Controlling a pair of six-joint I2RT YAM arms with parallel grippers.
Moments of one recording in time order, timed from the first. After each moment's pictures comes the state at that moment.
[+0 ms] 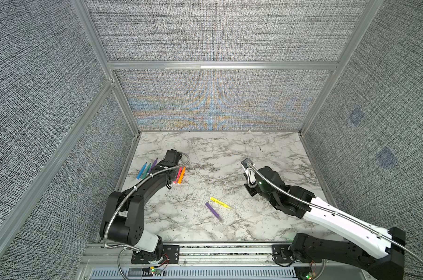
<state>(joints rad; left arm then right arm) -0.24 1.53 0.93 -0.42 -0.52 0.07 0.92 1.09 0.94 -0.49 0.47 -0.03</state>
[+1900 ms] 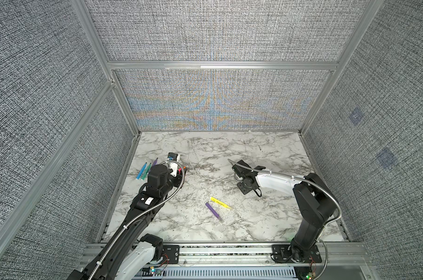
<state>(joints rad) -0.34 0.86 0.67 -0.22 0.00 -0.02 0.67 1.77 1.09 -0.62 0.32 0.02</state>
